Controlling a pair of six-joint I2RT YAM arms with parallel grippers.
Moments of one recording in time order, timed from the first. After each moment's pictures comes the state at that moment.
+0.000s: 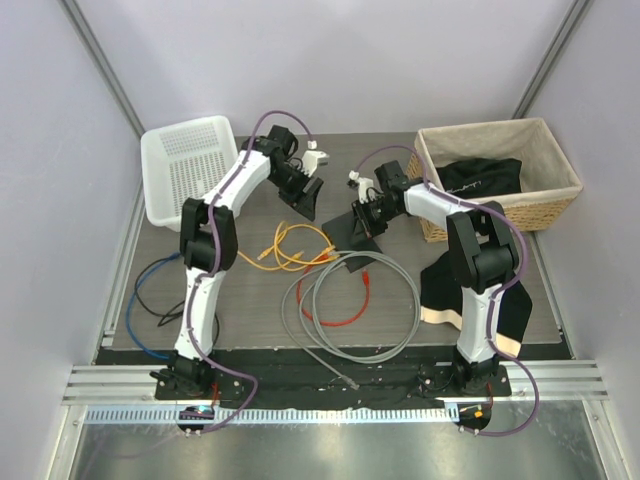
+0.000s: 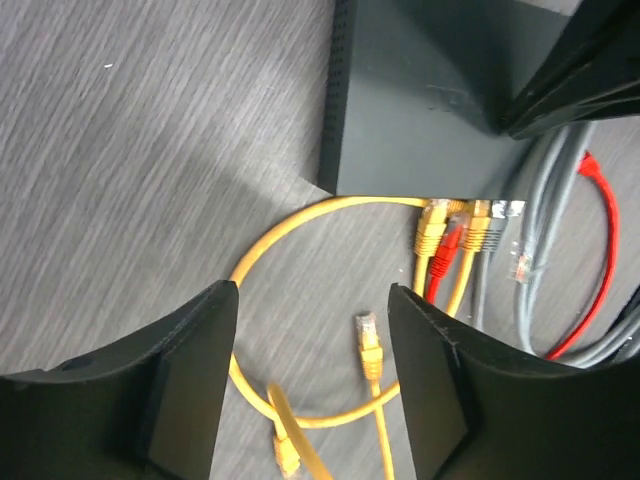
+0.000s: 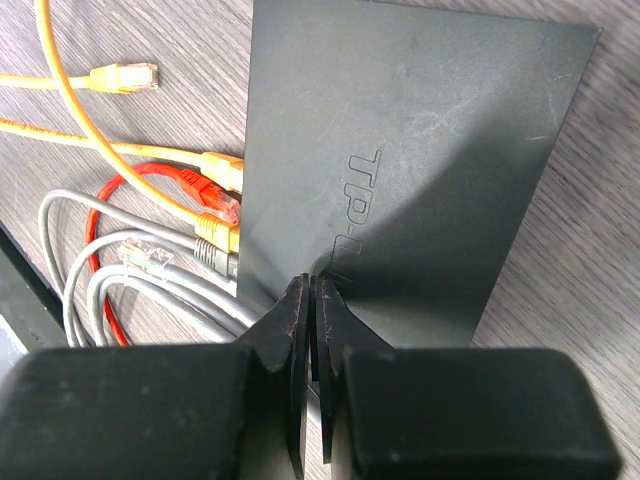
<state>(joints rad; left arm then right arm) -0.36 2.36 2.18 -1.08 0.60 0.42 0.36 2.03 1.42 -0.55 -0.59 -0.07</state>
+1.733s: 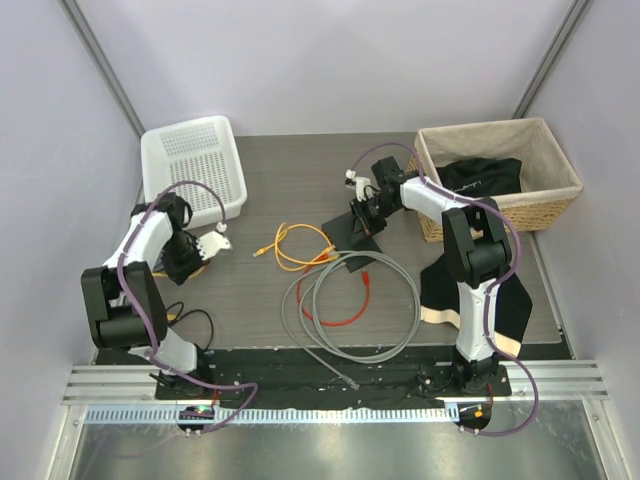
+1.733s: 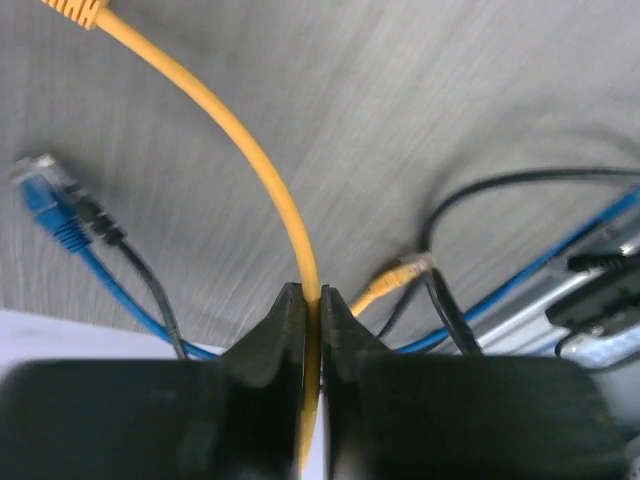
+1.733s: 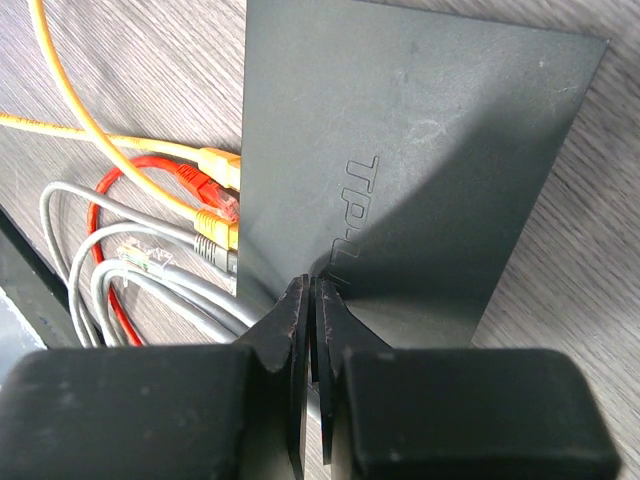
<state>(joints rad) 0.13 1.55 1.08 -1.12 0.04 1.25 0.36 2.09 1.52 -0.67 -0.59 -0.10</state>
